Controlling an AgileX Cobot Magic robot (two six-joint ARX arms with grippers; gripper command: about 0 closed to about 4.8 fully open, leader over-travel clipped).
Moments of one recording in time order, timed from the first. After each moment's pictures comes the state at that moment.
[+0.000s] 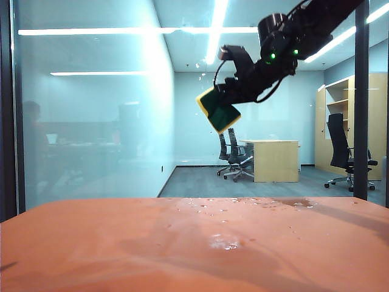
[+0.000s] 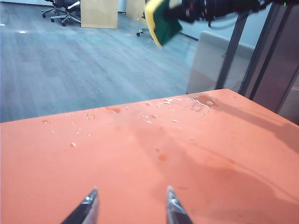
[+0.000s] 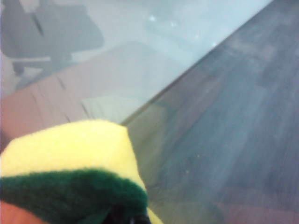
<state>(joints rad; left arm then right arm) 0.01 0.00 0.01 -0.06 0.55 -0.06 0.27 2.27 2.01 0.01 -0.31 -0.24</state>
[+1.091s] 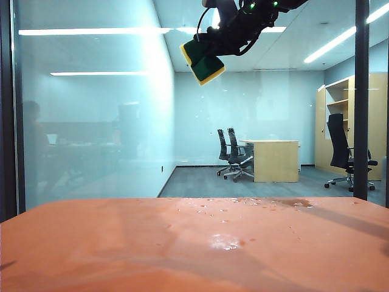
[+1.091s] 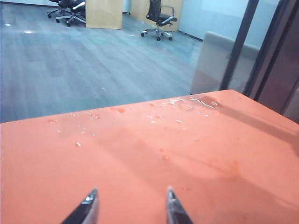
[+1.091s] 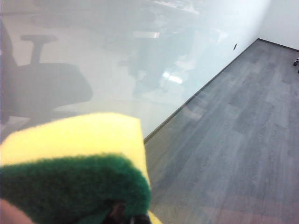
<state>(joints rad) 0.01 0.00 0.01 -0.06 0.53 -0.06 0.36 2.28 2.31 -0.12 -0.19 -0.21</state>
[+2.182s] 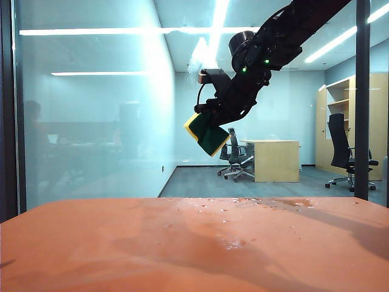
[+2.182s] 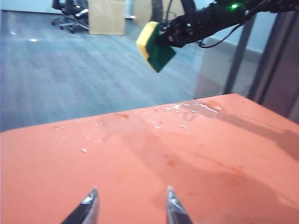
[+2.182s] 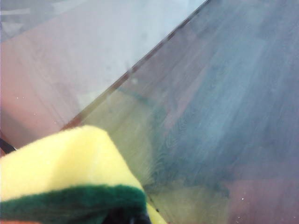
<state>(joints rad) 0.01 0.00 0.01 -0.03 0.52 -0.04 0.36 2.39 2.18 -0.23 -0.12 -0.24</state>
